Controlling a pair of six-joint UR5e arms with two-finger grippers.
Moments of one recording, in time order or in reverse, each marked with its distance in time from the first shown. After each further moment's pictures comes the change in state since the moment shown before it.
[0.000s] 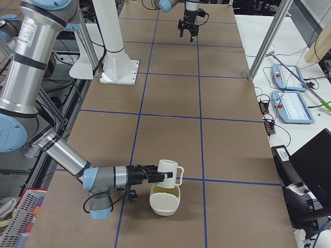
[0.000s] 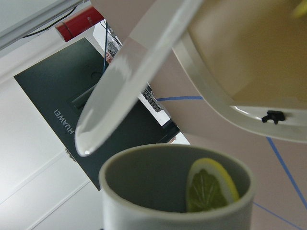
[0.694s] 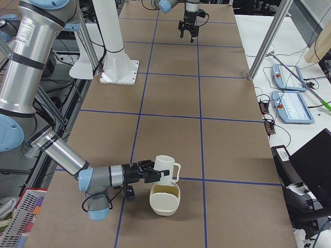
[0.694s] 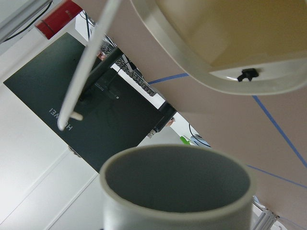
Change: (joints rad) left arm 0.006 -0.002 0.006 -0.001 0.028 0.002; right arm 0.016 -0.005 0.031 0.036 0.042 0.124
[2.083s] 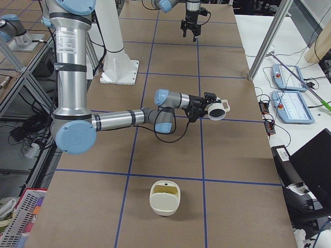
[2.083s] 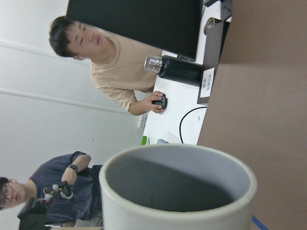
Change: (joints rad) left arm -0.005 -0.003 -0.003 -0.008 0.067 0.032; right arm -0.491 0.405 0.564 -1.236 -0.517 -1.021
